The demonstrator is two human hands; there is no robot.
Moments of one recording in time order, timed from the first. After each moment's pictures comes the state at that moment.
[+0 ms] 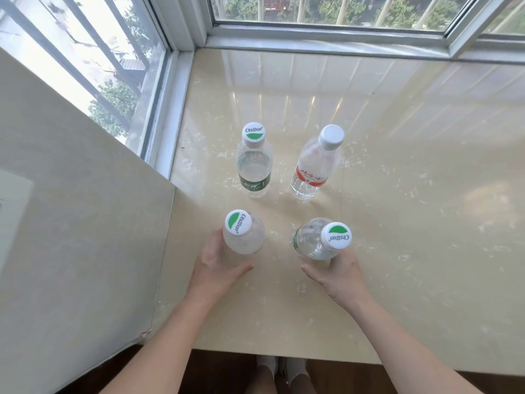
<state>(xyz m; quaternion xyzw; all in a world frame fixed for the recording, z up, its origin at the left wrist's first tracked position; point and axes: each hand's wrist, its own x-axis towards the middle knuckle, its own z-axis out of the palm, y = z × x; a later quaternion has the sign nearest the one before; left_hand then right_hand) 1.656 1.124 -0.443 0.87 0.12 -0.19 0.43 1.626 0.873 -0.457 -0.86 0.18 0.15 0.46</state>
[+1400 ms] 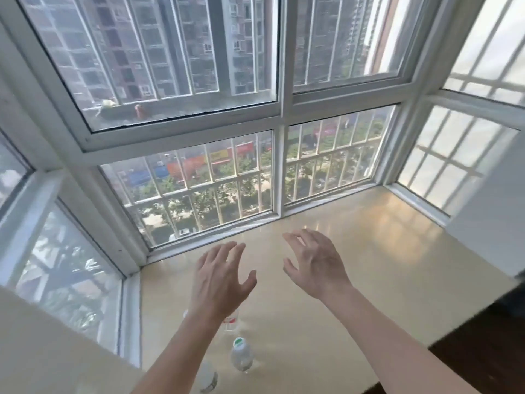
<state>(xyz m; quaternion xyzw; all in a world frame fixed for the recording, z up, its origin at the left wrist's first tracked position) 1.714 0.971 -0.026 0.93 -0.33 0.12 0.13 1.628 0.773 -0.024 -0.97 0.12 -0.20 0.07</state>
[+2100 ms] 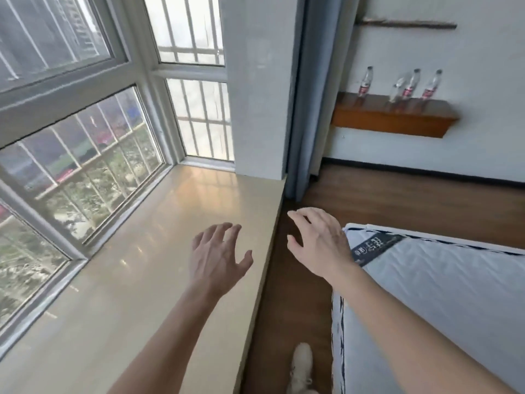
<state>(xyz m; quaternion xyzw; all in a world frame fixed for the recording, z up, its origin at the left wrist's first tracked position) 1.520 0.734 -0.039 0.69 -0.71 0.05 0.16 1.297 0.690 -0.025 -0.81 0.56 -0.19 -0.04</state>
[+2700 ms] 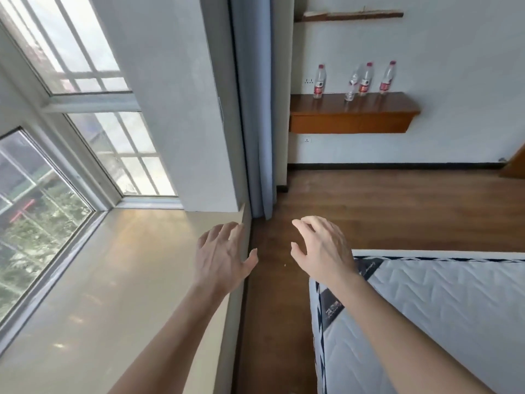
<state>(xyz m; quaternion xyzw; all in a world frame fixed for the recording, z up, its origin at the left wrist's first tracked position) 1.365 0.457 -0.041 0.61 -0.78 0.05 0.14 1.138 0.465 -0.054 -0.74 0.64 -0.21 -0.05</state>
